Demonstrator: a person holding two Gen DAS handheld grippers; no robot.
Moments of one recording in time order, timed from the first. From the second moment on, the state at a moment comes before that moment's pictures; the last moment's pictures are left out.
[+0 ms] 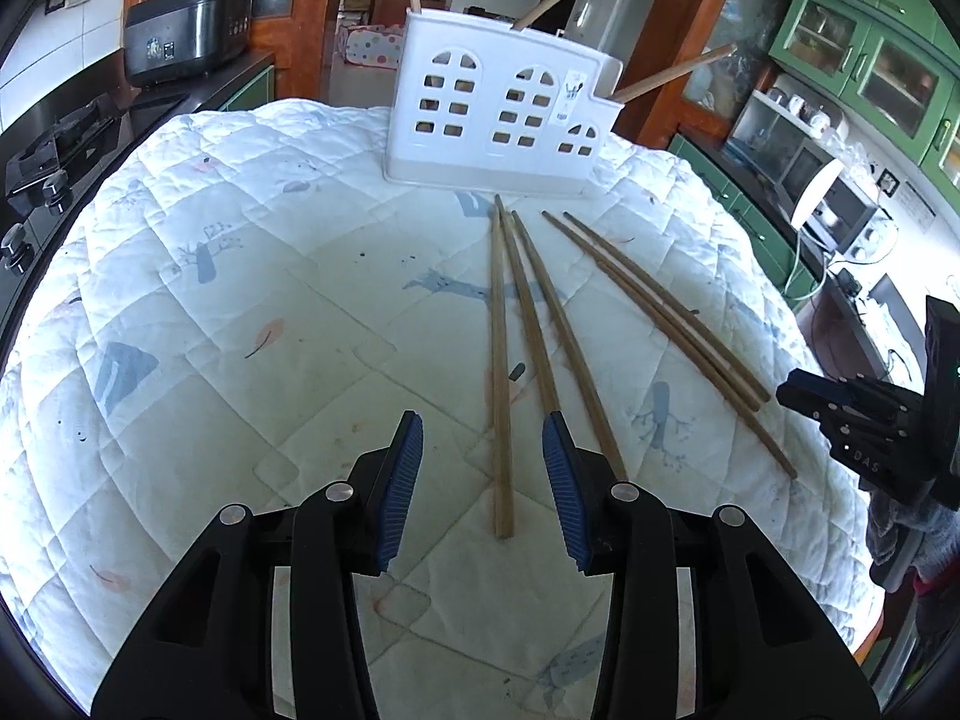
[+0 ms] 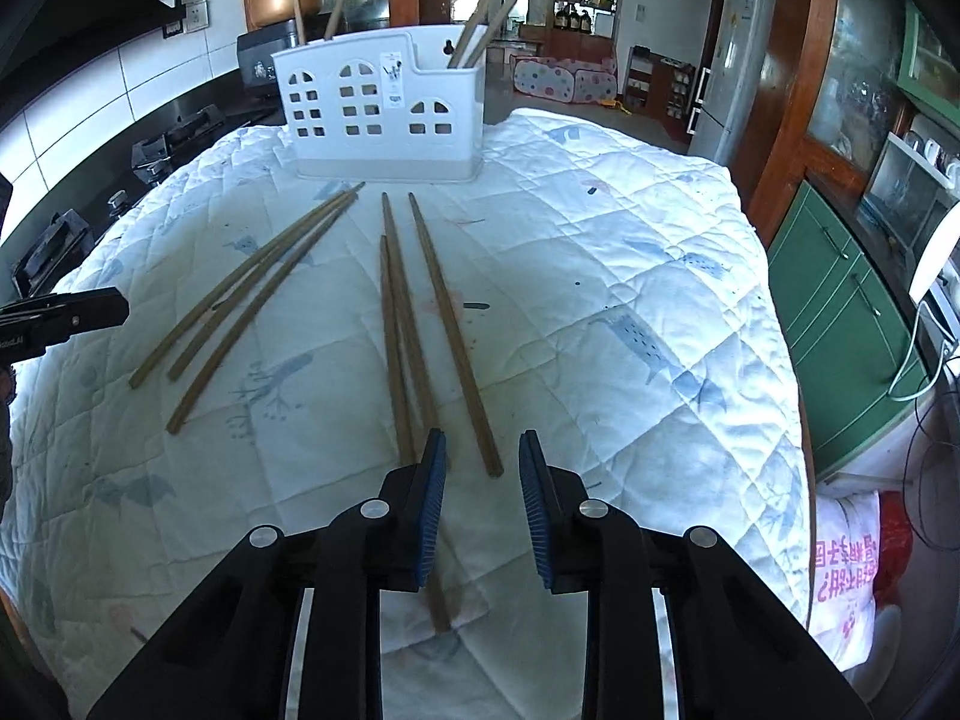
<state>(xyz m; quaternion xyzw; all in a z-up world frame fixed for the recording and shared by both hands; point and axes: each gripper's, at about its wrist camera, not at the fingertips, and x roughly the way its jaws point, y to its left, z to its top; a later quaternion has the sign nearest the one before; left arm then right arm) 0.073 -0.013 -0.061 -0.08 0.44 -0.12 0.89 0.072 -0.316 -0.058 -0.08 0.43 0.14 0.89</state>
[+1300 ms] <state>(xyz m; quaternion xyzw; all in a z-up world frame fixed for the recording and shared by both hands) 0.116 -0.047 -0.094 -0.04 0.47 -0.11 0.87 0.101 -0.302 -0.084 -0.11 0.45 0.15 0.87</state>
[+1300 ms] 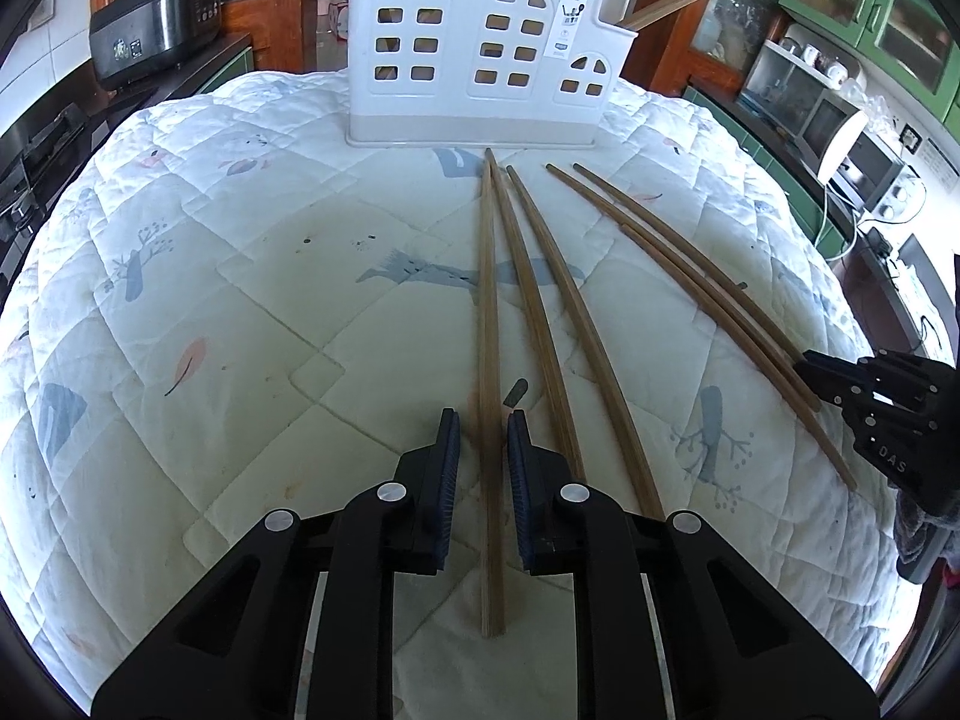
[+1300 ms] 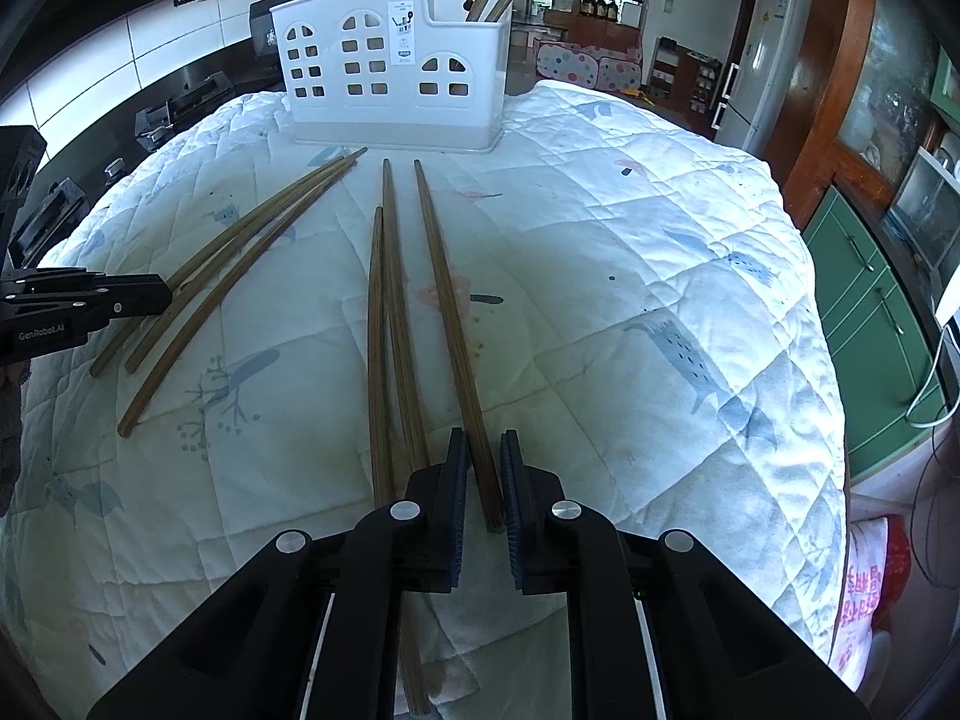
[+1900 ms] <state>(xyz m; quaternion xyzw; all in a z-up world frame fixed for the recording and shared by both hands) 0.116 -0.048 -0.094 -0.05 0.48 -0.11 0.87 0.099 -0.302 -0.083 -0.11 0.45 0.15 0.88</state>
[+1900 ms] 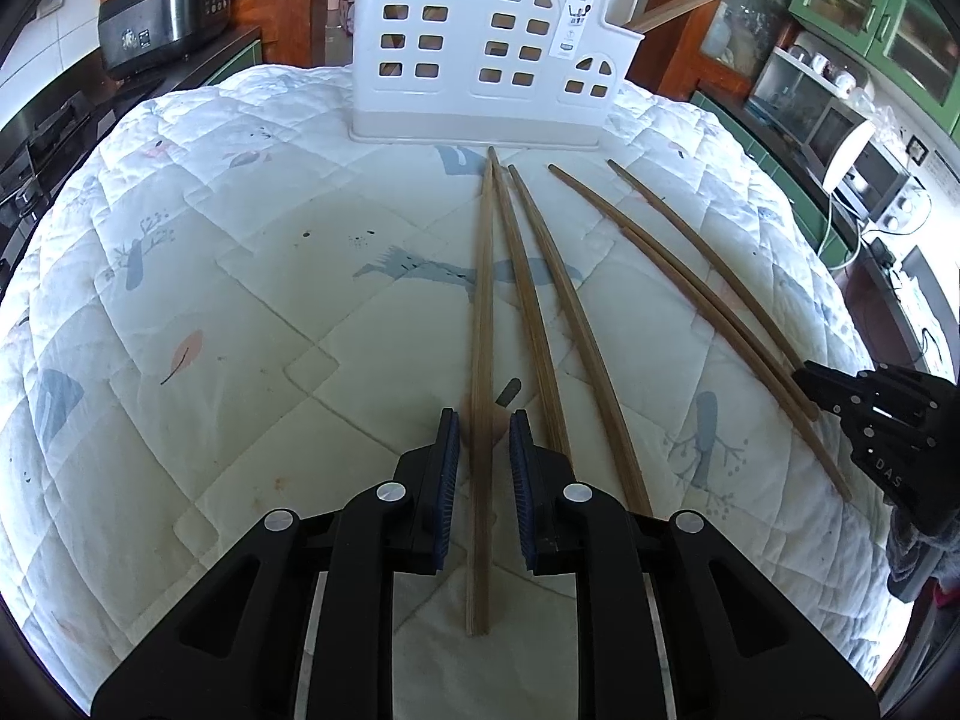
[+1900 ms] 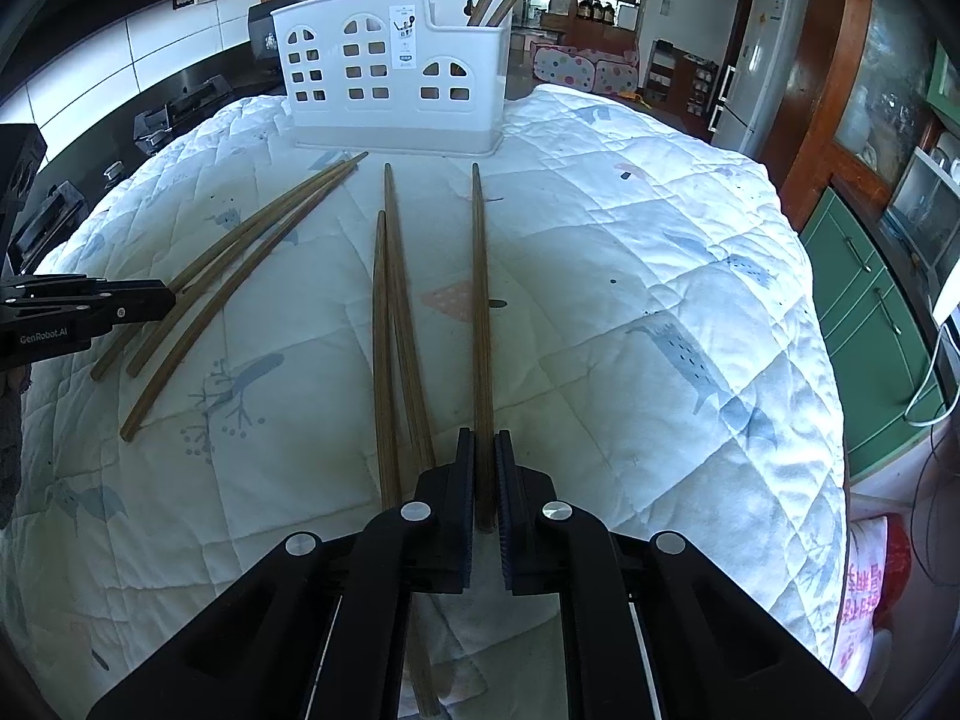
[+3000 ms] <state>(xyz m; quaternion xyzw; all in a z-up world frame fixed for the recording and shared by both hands) 0.132 -0.017 0.022 -0.04 0.37 -0.14 0.92 0.117 -0.277 0.110 -0.07 0.31 0.19 0.93</state>
